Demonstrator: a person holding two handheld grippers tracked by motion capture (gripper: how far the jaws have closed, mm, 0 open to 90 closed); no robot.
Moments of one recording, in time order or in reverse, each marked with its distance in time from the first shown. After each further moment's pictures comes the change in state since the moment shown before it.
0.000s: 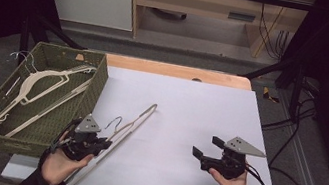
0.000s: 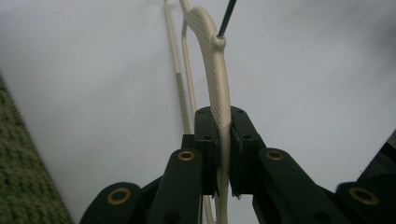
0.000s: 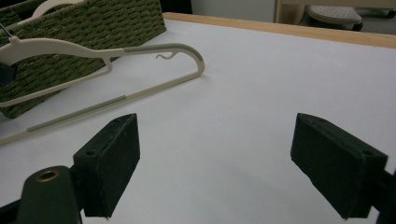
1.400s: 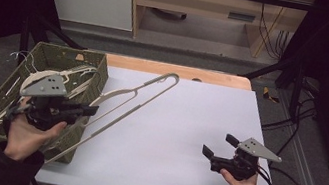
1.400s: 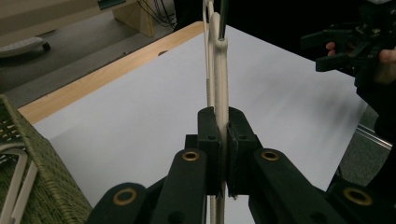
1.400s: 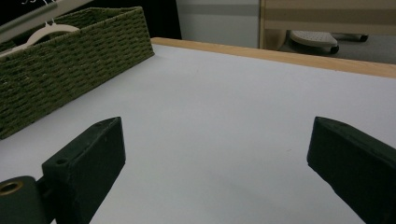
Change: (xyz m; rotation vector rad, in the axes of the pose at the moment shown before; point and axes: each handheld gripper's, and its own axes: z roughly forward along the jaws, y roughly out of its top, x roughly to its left) left arm 0.028 0.072 -0.111 -0.258 -0.097 0.118; right arm -0.013 0.005 -0.022 -0.084 -0.043 0.006
